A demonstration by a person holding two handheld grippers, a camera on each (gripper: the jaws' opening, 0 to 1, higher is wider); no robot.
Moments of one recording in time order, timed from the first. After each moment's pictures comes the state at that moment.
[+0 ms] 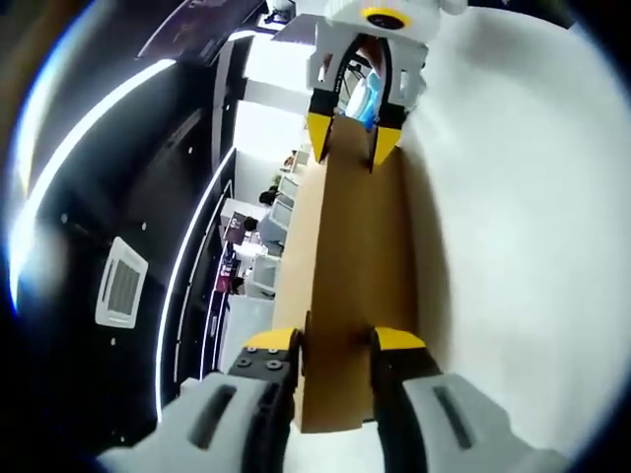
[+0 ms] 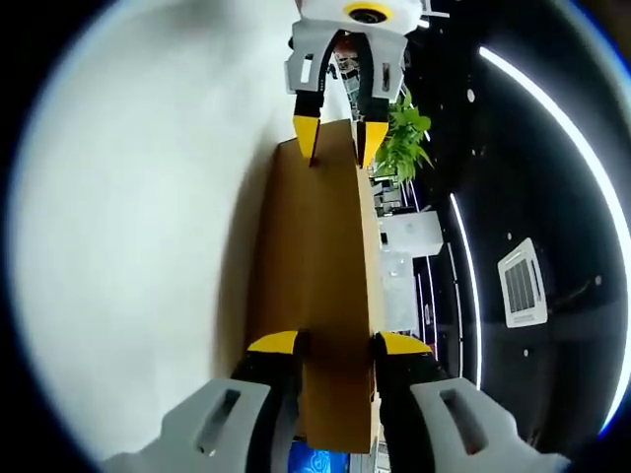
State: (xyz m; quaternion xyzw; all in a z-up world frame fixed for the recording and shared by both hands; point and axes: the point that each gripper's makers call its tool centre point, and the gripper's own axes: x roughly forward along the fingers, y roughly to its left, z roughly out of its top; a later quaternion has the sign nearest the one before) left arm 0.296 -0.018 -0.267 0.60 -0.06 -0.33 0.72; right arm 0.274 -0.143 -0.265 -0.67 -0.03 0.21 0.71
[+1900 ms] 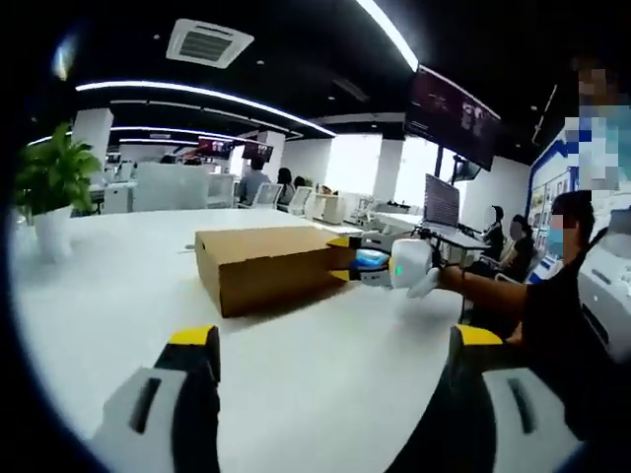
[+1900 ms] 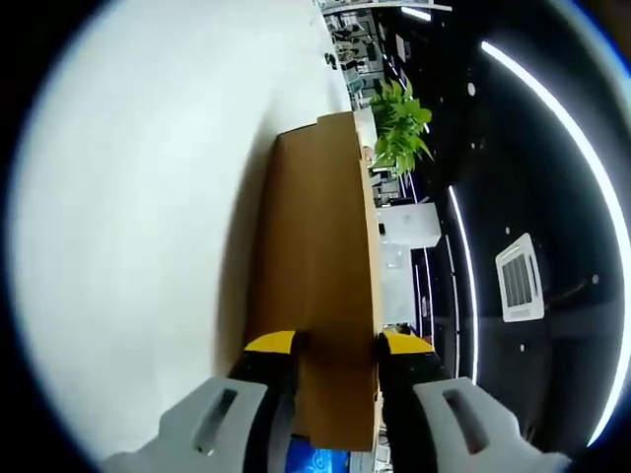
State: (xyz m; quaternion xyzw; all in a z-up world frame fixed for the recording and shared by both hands) left arm 0.120 0.073 -0.223 -0.03 0.15 -0.44 0.88; right arm 0.285 -0.151 -0.270 -0.68 -0.02 0.19 0.71
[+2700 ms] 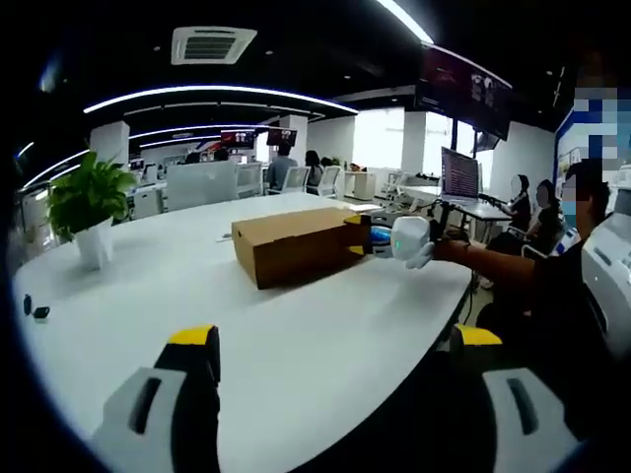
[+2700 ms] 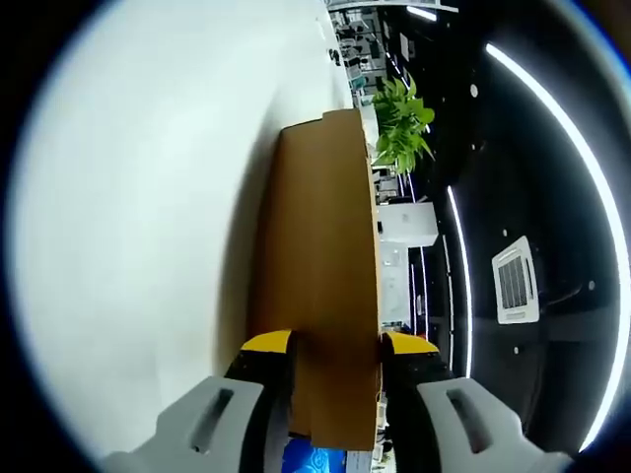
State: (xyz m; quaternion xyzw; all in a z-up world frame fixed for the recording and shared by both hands) left arm 0.068 0.113 -0.211 0.03 0.18 -0.38 0.91; right arm 0.285 -0.149 -0.271 -0.69 -0.02 0.18 0.70
